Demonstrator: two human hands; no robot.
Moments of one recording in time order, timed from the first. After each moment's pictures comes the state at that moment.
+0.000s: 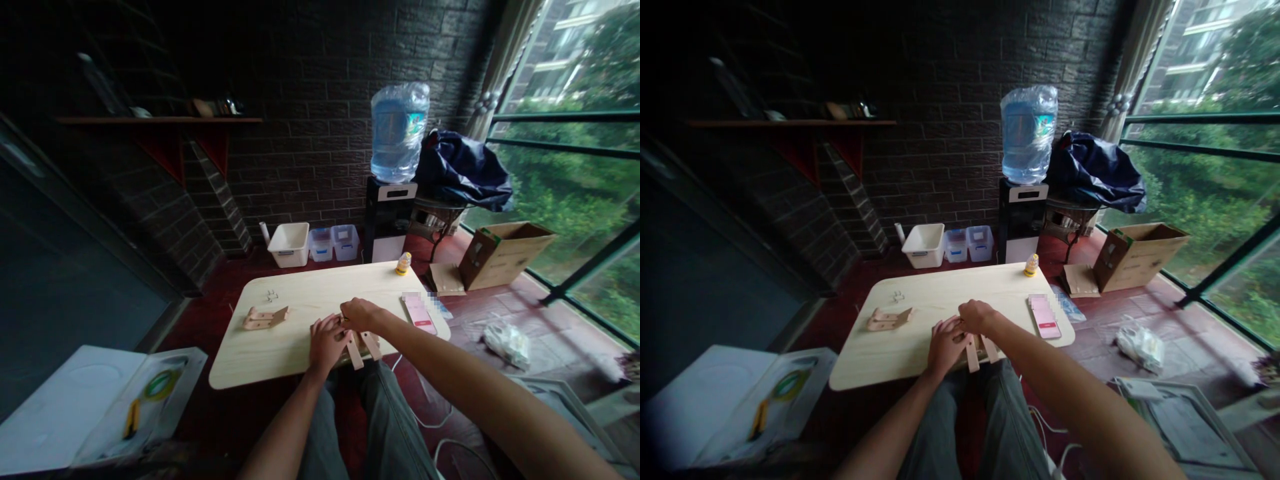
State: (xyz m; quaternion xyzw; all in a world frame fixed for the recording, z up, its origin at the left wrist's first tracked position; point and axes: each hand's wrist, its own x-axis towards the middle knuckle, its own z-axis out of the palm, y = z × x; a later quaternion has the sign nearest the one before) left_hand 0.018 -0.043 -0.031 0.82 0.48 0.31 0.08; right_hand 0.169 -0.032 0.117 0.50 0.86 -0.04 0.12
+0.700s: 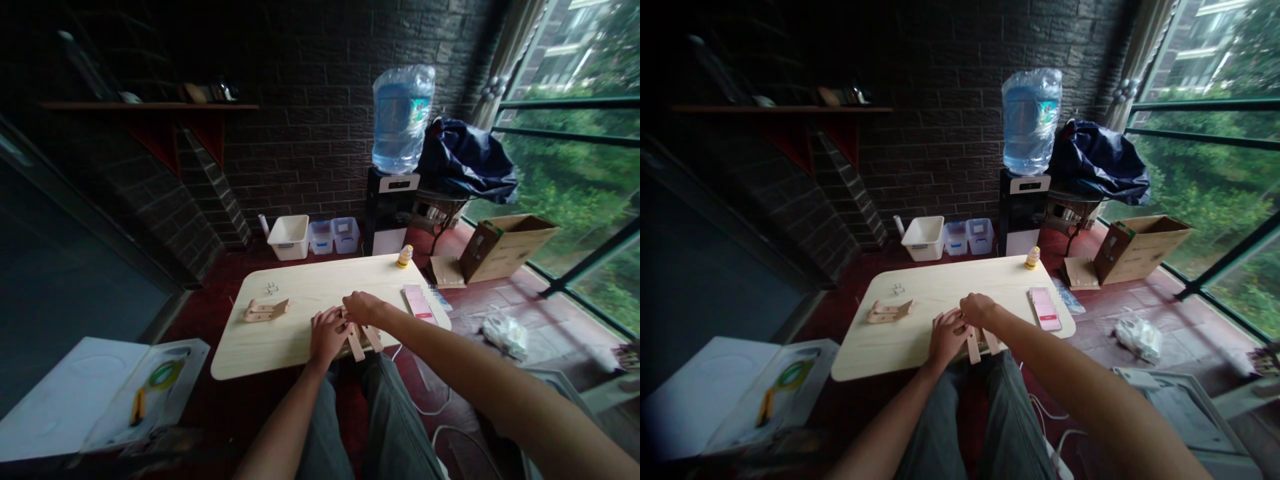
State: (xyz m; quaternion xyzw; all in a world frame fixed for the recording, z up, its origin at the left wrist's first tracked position) left_hand 0.017 -0.040 -0.033 0.82 0.48 0.29 0.09; right_hand 0.167 -0.034 0.113 0.48 0.87 -0.02 0.14
